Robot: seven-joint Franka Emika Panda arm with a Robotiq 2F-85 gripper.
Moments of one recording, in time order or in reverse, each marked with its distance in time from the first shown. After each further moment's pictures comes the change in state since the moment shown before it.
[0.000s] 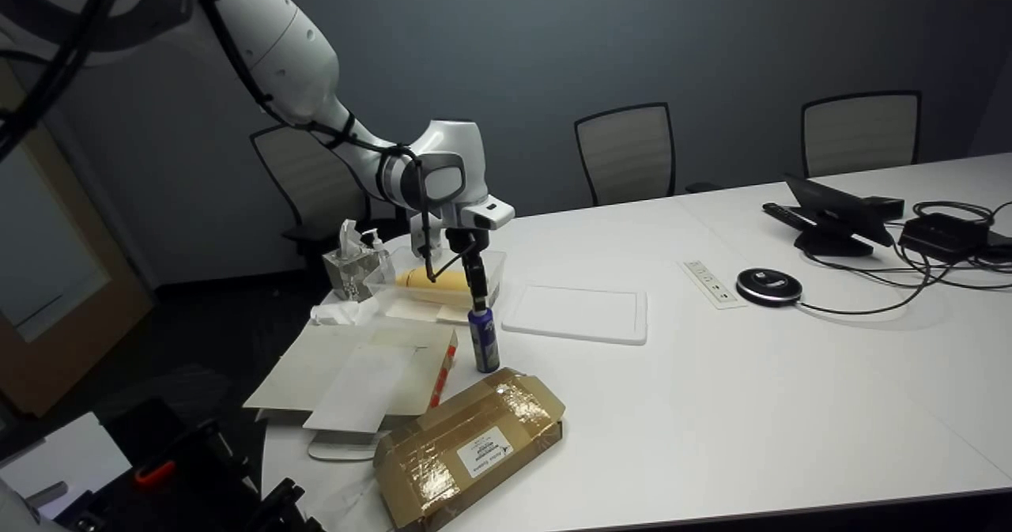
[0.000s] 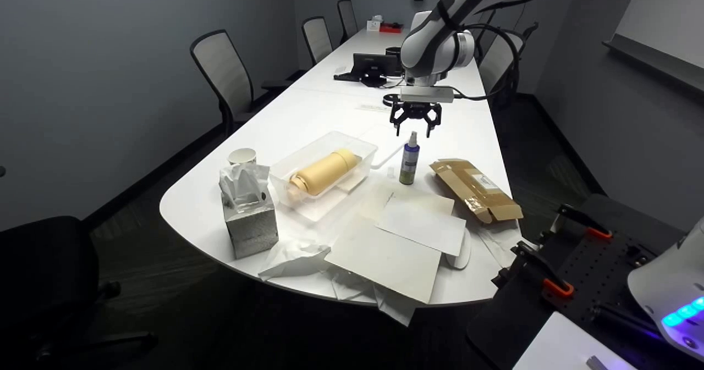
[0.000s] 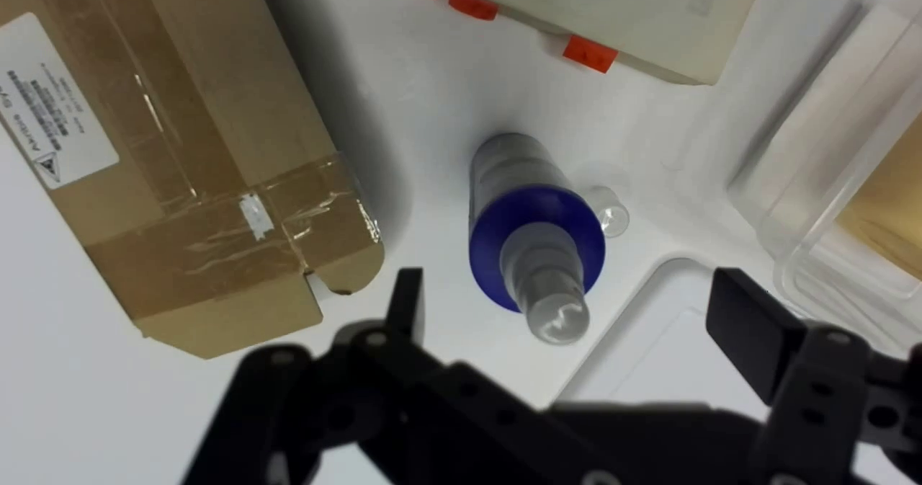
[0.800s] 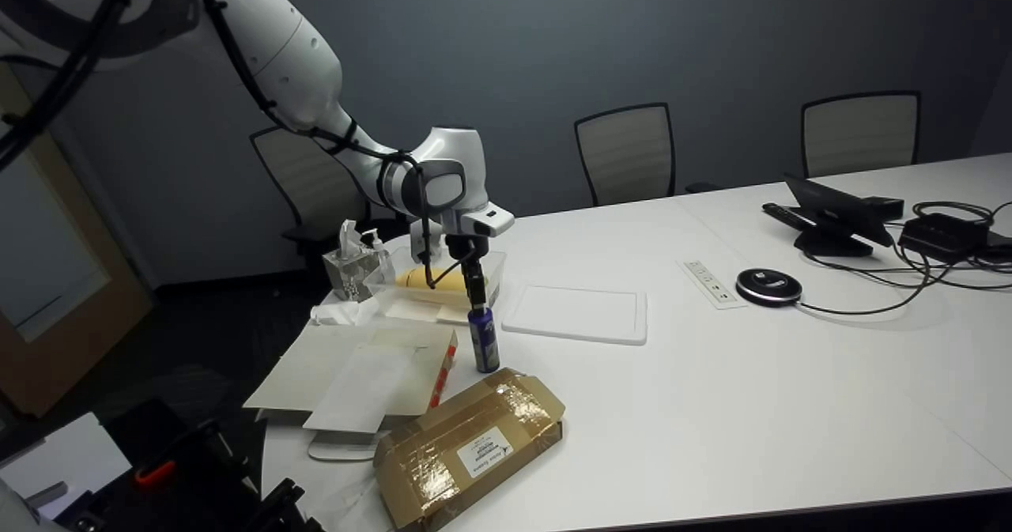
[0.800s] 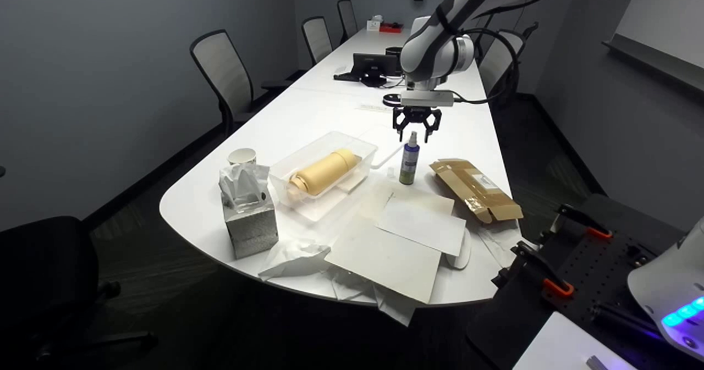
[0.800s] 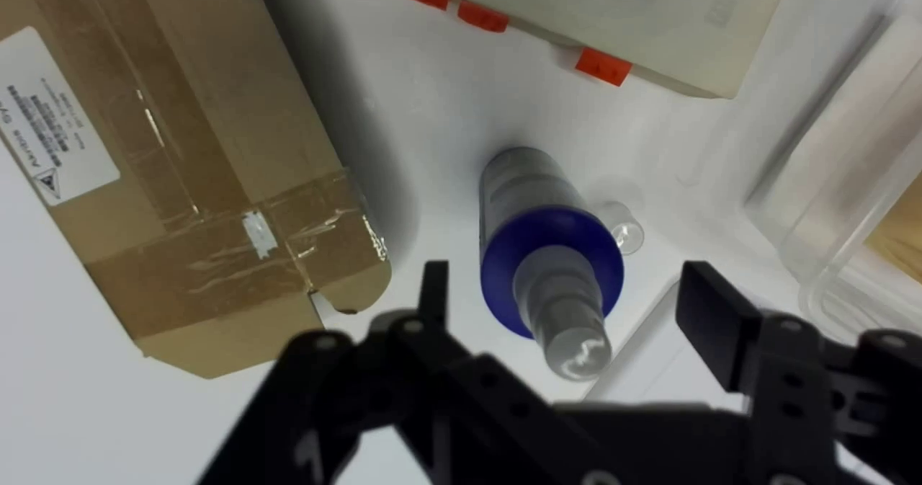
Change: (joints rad) arm 0.000 0.018 0.000 0.000 0.004 0.000 -0.001
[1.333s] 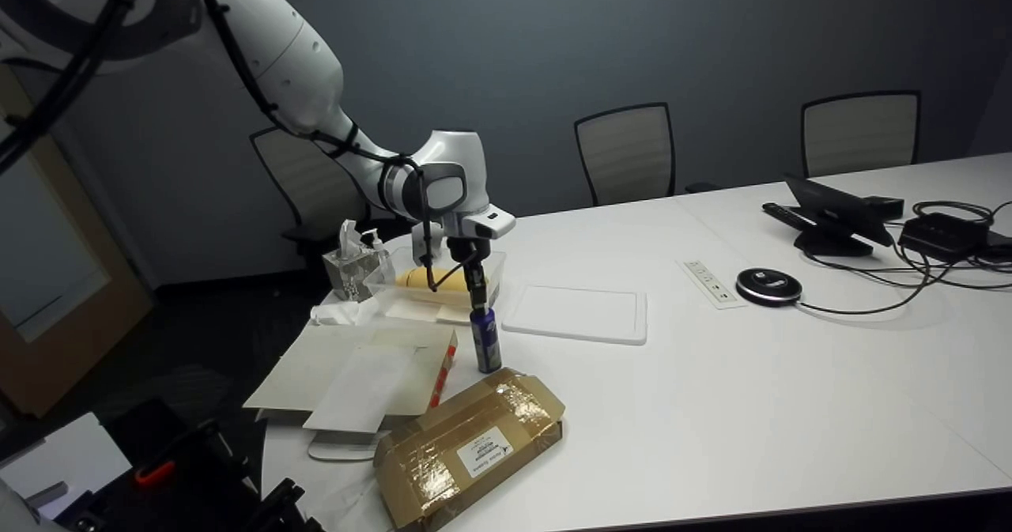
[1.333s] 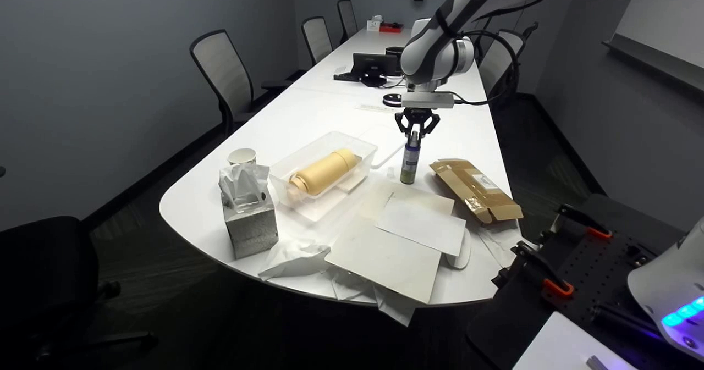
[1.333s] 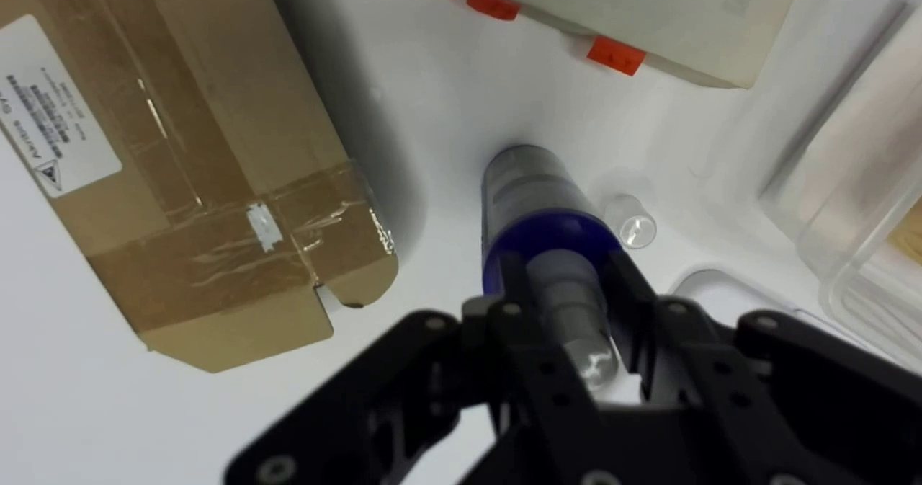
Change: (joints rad) arm 0.011 0.010 -0.016 0.000 -0.001 0.015 0.000
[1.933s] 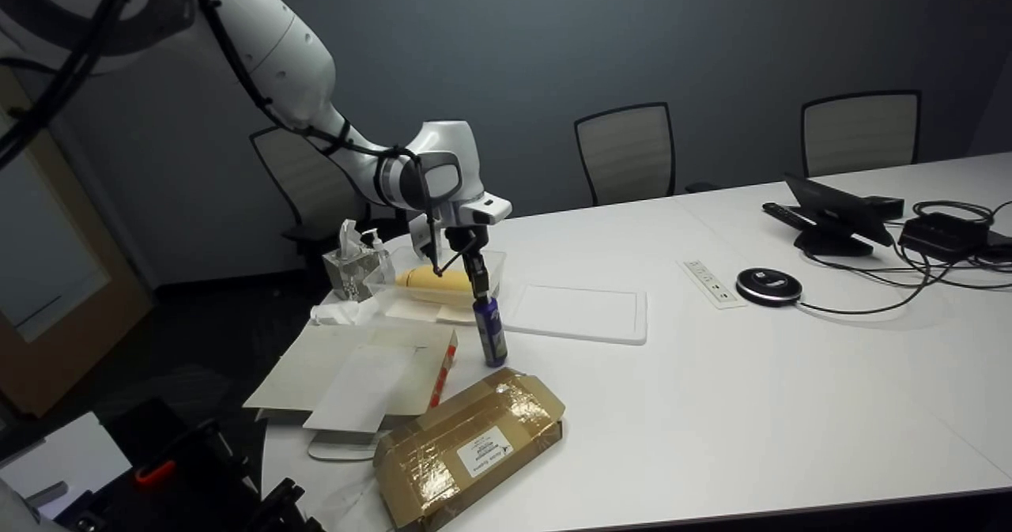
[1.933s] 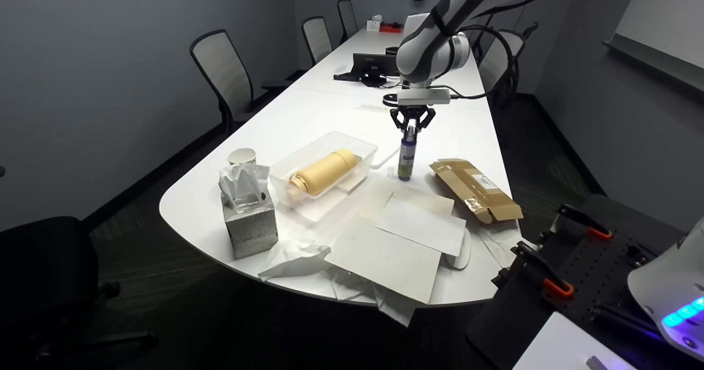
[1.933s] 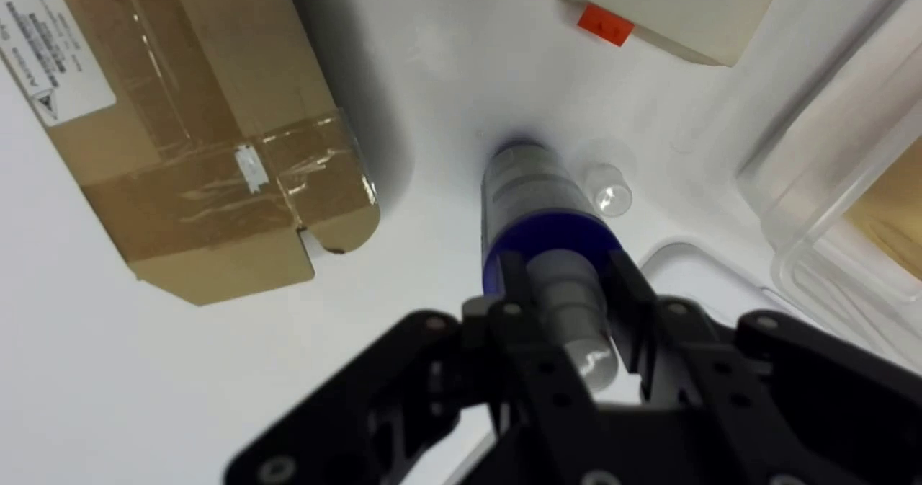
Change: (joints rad) arm 0.062 -0.007 -0.043 0.021 -0.053 0.004 0.001
